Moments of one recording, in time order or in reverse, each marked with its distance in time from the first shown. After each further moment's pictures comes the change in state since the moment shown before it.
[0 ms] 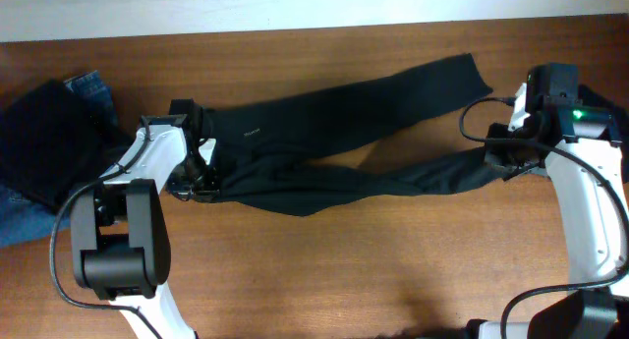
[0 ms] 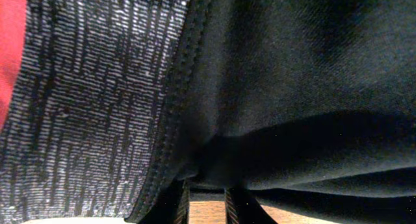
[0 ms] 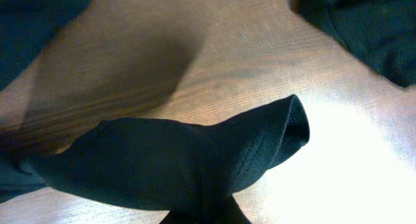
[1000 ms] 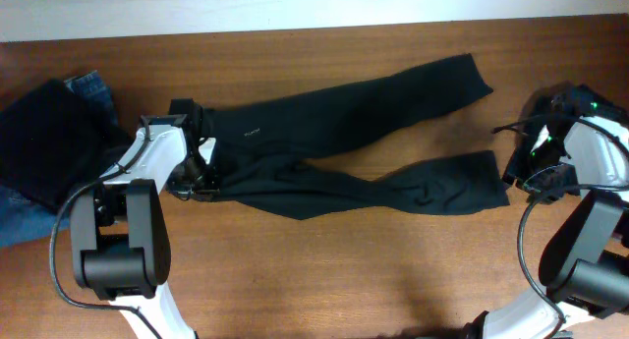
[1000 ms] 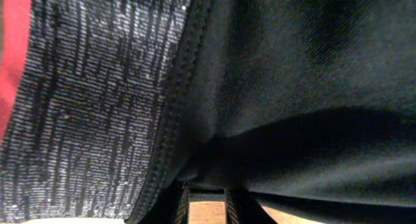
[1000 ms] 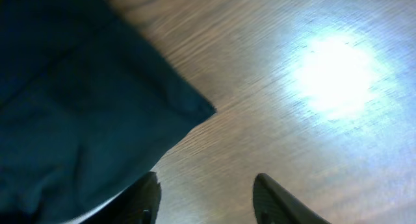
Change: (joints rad) left arm 0.000 0.000 0.000 0.008 0.000 0.000; right arm -0.226 0.328 -0.001 -0.033 -0.003 0.011
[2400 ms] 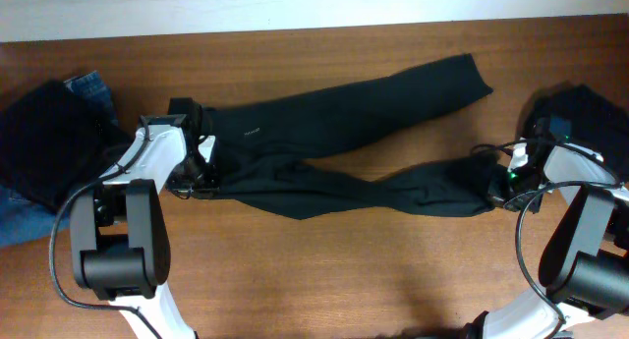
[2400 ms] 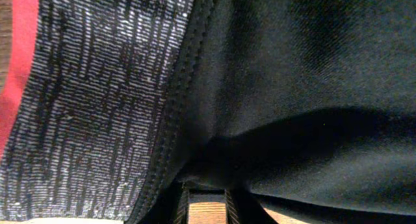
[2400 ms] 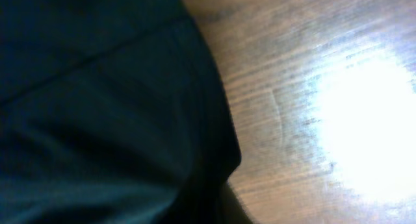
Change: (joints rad) left arm 0.002 -0.001 0.000 0.022 0.000 0.000; right arm 0.003 -0.002 -0.272 0.348 -0.125 -0.120
